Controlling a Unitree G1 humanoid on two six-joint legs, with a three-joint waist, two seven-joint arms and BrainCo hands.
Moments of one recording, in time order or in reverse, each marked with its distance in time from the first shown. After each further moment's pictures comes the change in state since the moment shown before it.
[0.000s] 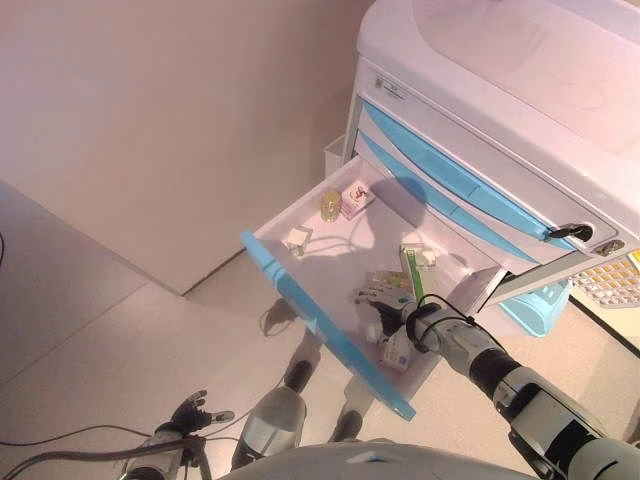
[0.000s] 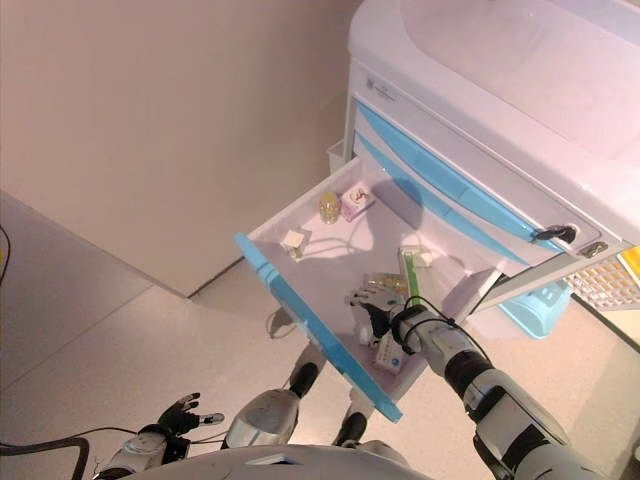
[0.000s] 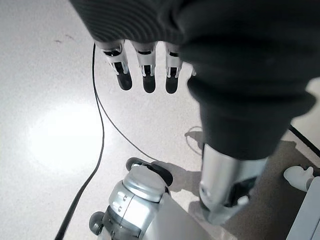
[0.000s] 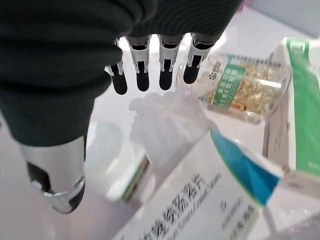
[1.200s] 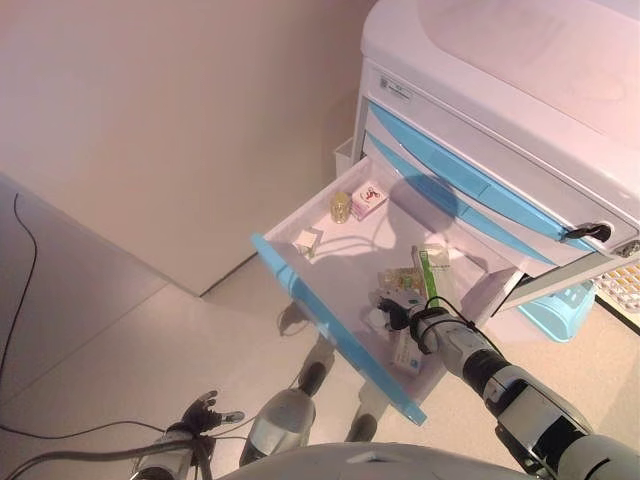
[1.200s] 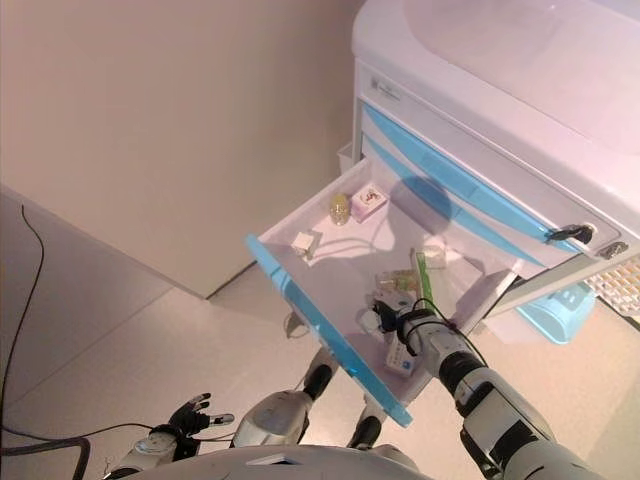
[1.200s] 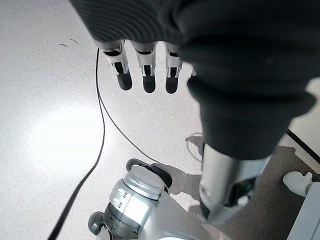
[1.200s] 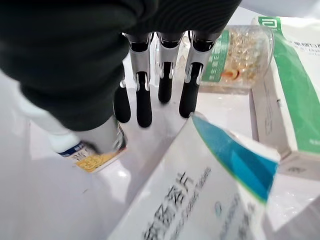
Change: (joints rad) left arm -0.001 -0.037 -0.014 0.000 0.000 -0.002 0.001; right arm -0.032 0.063 -0.029 0.179 0.021 0.130 -0.098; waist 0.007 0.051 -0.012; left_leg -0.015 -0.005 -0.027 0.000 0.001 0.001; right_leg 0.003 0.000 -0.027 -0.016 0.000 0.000
